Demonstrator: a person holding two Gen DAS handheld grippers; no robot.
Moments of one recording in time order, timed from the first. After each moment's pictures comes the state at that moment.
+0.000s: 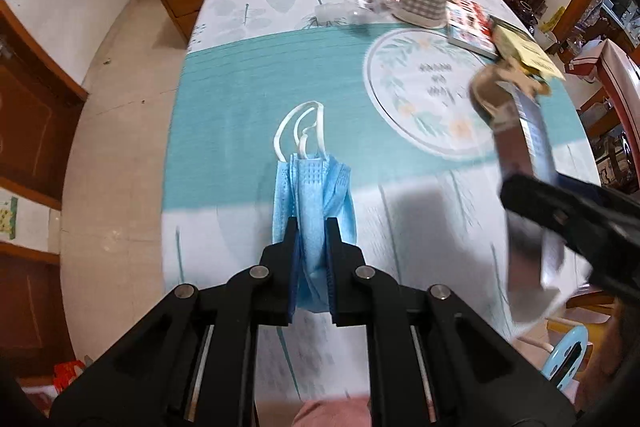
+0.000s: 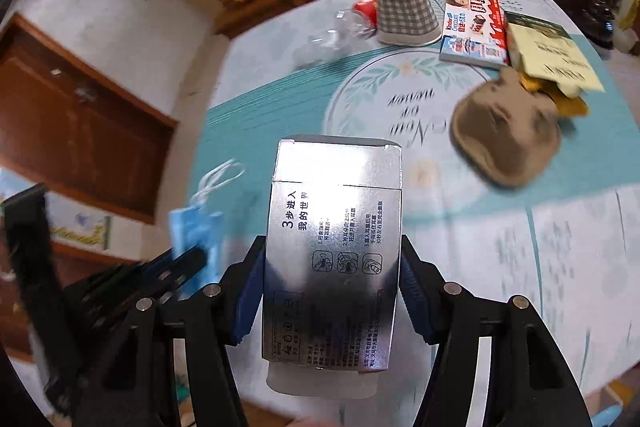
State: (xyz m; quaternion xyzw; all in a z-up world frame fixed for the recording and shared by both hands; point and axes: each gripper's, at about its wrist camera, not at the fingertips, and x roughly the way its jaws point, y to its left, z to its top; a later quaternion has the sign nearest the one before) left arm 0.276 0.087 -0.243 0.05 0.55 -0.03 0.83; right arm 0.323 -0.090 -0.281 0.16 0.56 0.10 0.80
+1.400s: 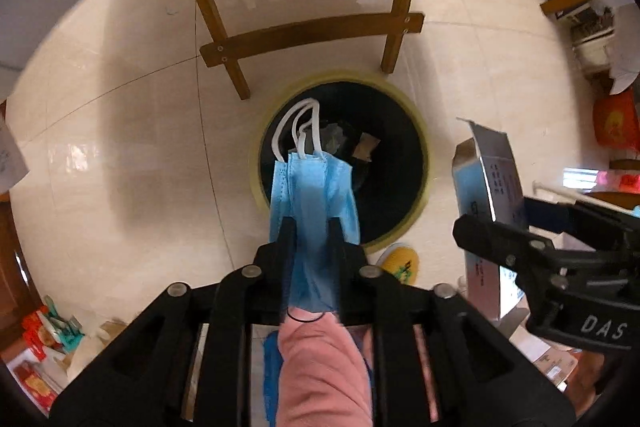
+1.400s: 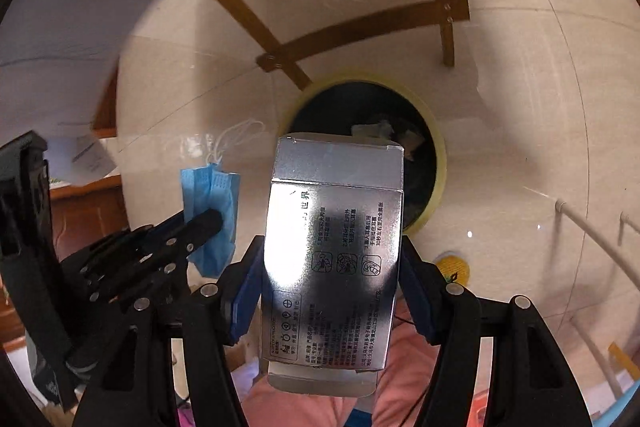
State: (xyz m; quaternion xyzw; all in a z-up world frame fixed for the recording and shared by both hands) left arm 0.008 -0.040 -0.616 0.06 0.71 -0.08 0.70; right arm -0.043 -0.225 -0.644 0.20 0.74 0.07 0.64
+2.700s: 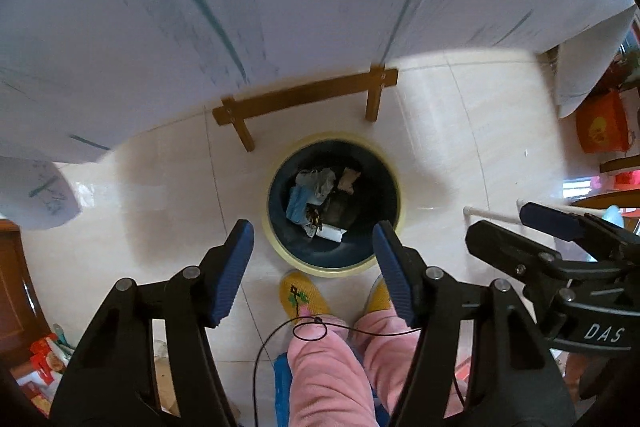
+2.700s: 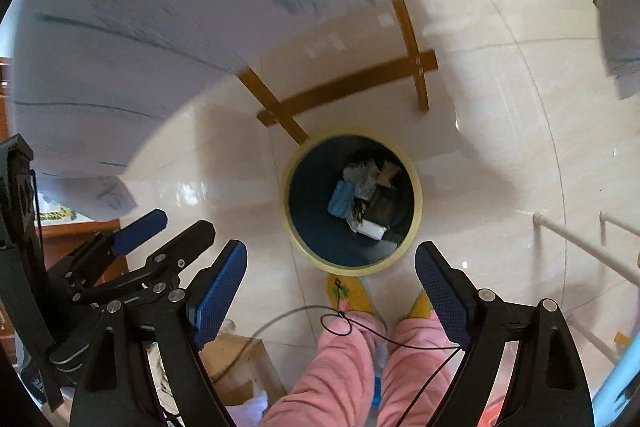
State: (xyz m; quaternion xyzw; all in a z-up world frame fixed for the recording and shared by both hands) left arm 0.028 -0.046 -0.494 0.07 0.65 -0.10 0.75; right arm -0.029 -0.228 -0.531 0.21 0.67 0.02 0.71
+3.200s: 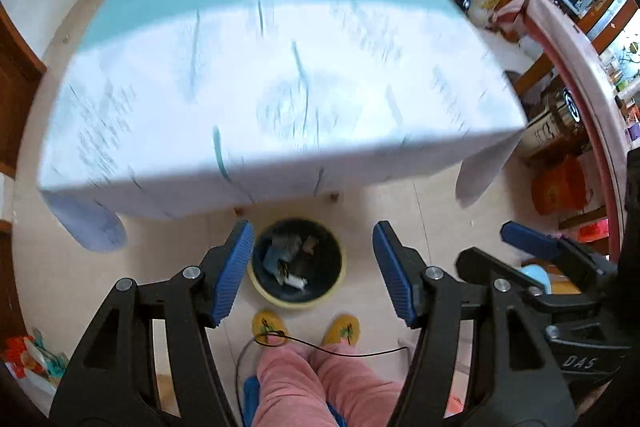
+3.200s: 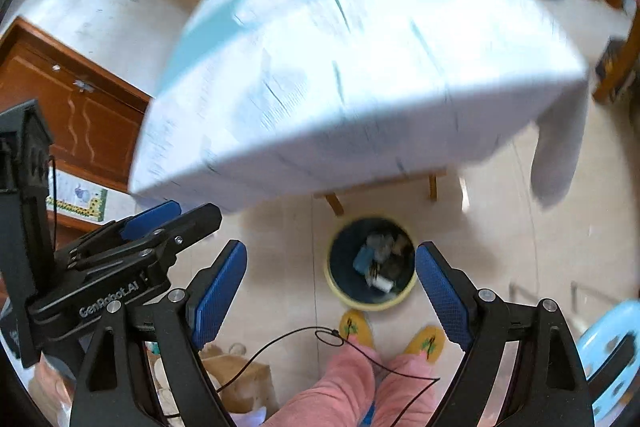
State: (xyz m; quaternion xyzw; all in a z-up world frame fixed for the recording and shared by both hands) left arm 0.029 -0.059 -0.261 0.01 0.55 -0.11 0.83; right arm -0.029 -0.242 -0.283 0.17 0.57 0.07 0.80
